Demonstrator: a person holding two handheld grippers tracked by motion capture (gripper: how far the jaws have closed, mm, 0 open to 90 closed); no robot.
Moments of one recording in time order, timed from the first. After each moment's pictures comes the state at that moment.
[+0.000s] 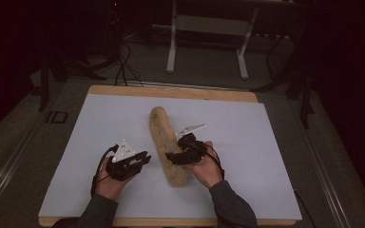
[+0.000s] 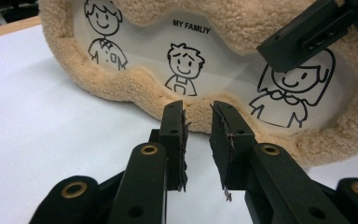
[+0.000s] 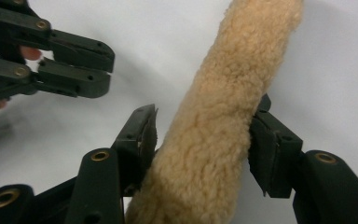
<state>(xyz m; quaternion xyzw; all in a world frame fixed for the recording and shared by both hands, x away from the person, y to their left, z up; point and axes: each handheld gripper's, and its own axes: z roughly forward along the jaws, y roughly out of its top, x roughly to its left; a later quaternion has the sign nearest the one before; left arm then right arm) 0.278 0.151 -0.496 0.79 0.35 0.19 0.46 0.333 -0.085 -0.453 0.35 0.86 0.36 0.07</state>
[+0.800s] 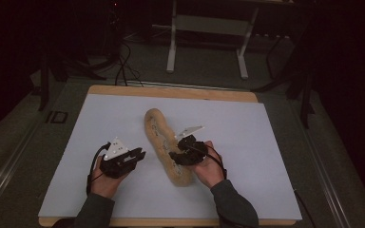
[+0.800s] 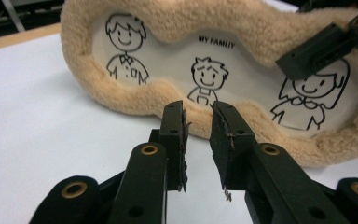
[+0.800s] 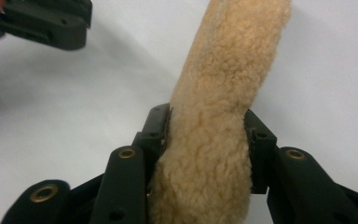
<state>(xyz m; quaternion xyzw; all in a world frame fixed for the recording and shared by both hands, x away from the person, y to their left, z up) 0.279 0.167 -0.491 0.77 0.37 0.20 0.48 0.330 -0.087 -0.454 0.32 0.88 0.33 0.11</state>
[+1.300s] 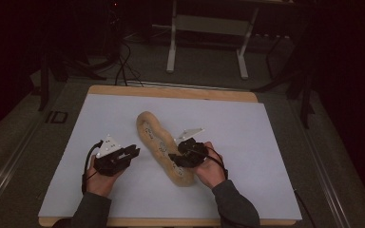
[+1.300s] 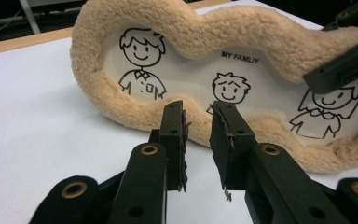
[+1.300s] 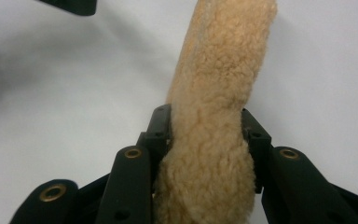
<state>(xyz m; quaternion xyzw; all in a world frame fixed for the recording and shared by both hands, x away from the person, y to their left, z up) 0.282 0.183 -0.489 0.75 0.40 0.21 0.49 0.325 -0.089 -0.455 0.28 0.89 0.34 0.11</state>
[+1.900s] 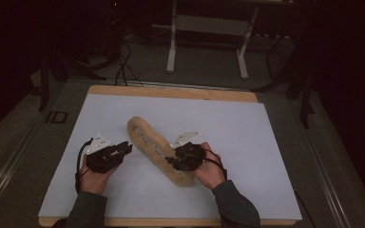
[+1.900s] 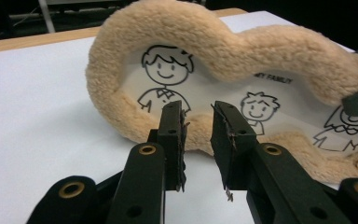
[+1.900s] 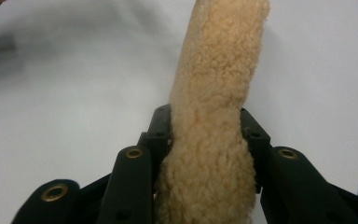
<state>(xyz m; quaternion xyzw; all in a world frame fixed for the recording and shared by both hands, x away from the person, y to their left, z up) 0.286 0.205 -0.488 0.73 0.43 0.21 0.50 0.317 -0.084 -0.454 0.22 0.90 0.35 0.12</state>
